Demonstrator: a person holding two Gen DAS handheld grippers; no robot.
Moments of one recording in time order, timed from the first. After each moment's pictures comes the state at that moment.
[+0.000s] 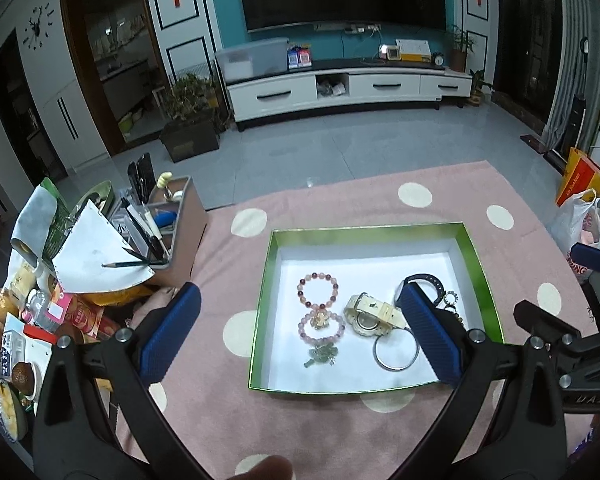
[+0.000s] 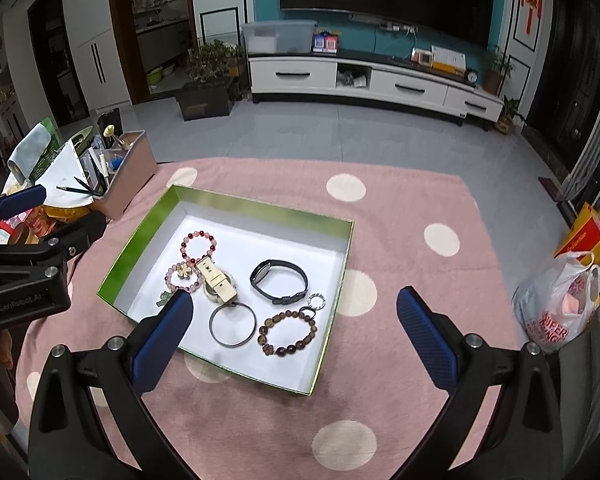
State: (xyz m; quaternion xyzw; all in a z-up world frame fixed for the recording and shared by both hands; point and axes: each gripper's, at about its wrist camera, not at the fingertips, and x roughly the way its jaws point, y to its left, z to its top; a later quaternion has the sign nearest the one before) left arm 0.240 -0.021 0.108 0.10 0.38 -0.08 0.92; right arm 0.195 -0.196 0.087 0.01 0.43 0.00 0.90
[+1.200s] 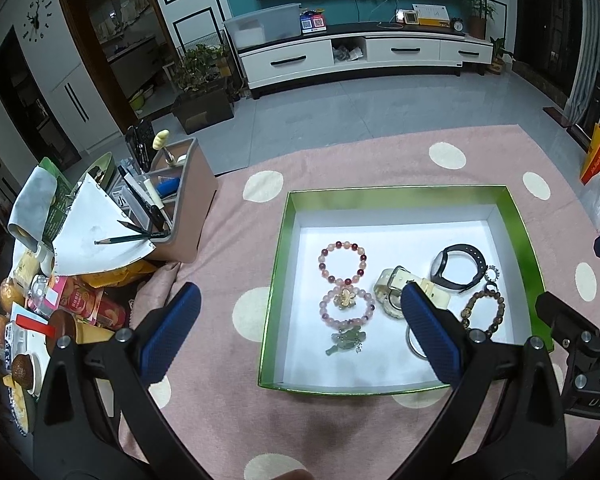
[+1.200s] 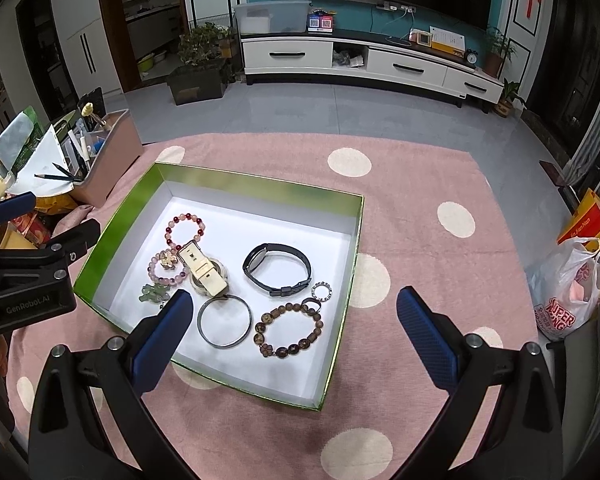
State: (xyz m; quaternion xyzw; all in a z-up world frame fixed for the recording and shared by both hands) left arm 0.266 -0.022 0.062 0.12 0.43 -0.04 0.89; right arm 0.216 -0.194 0.046 0.01 0.45 -0.01 0.89
